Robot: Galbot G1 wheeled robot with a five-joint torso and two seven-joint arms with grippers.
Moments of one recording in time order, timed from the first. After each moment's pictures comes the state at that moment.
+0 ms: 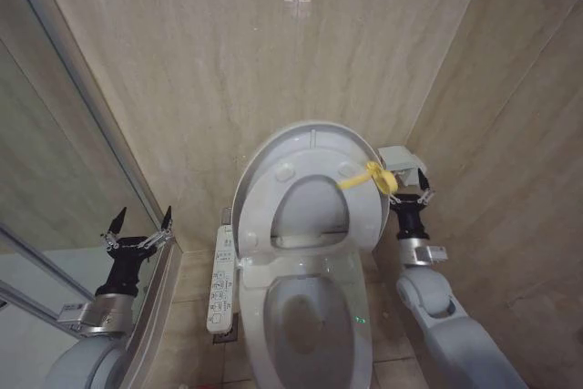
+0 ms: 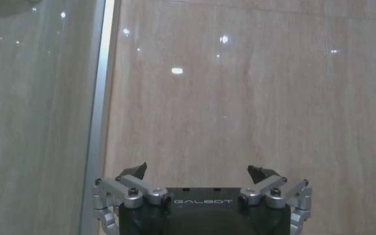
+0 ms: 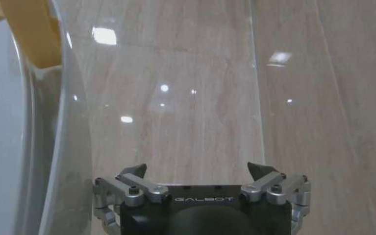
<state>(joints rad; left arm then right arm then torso) 1.46 -1.11 -0.65 -2.09 -0.47 -0.24 -0.11 -1.11 1.13 0.46 1.78 0.26 0.47 0.27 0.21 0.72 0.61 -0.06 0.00</state>
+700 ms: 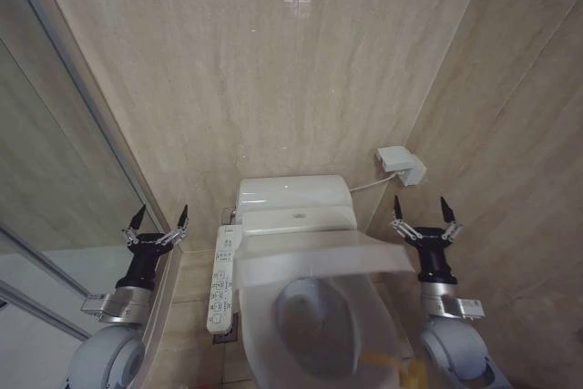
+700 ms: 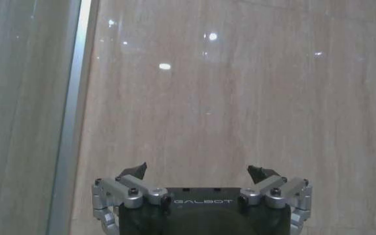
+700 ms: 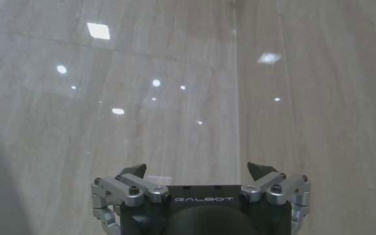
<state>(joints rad) 1.40 -1.09 -0.56 -2.05 -0.47 -0.24 -0.11 -1.41 1.16 0.58 1.96 0.22 0.52 0.29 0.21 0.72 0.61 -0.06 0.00</state>
